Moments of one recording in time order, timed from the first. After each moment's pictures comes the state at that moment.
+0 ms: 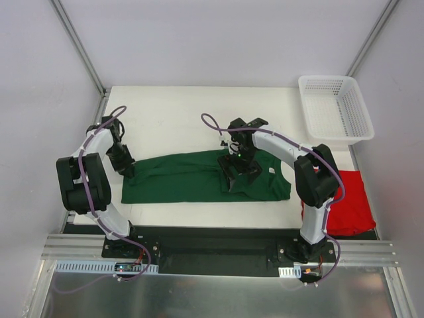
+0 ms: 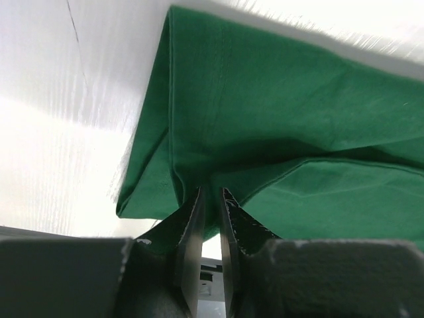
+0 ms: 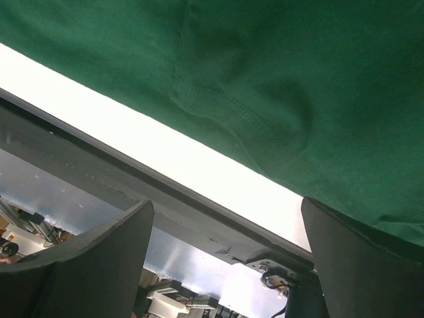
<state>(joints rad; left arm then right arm) 0.19 1.68 1.15 -0.97 0.08 -0.32 0.64 1.91 1.49 -1.16 -0.32 0.13</state>
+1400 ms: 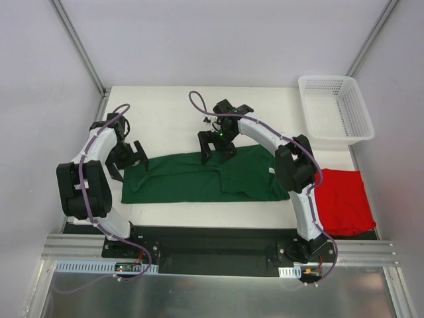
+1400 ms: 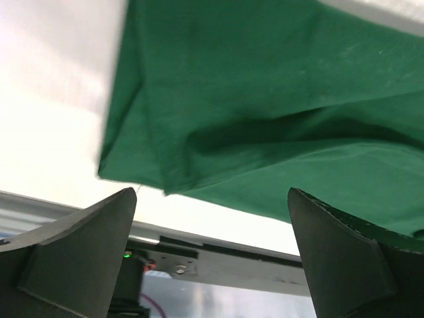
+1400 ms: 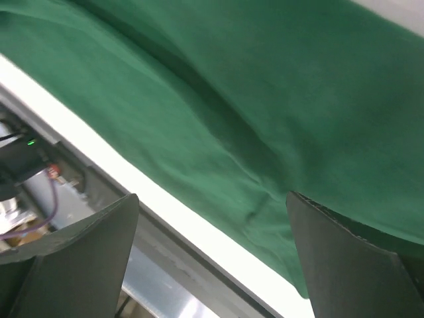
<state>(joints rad) 0.12 1.60 1.17 -1.08 0.04 -0.40 0.64 2.19 1.89 -1.01 -0.46 0.25</state>
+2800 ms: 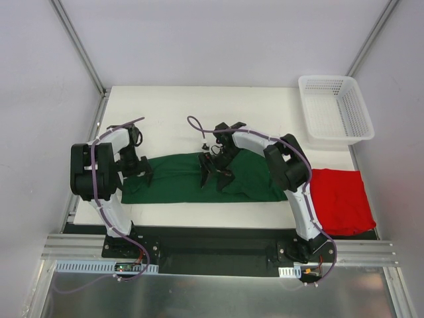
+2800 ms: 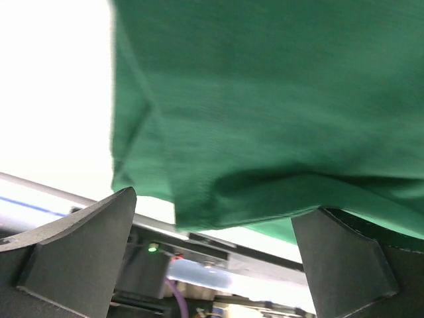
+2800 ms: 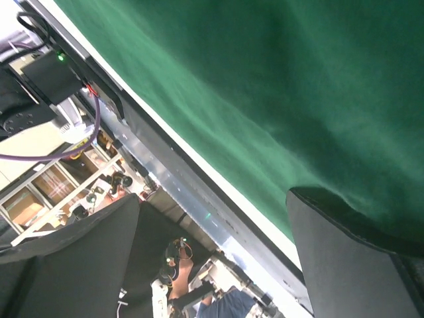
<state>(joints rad) 0.04 1.80 1.12 -1.09 -0.05 -0.42 0.67 2.25 1.68 -1.01 -0.82 0.25</state>
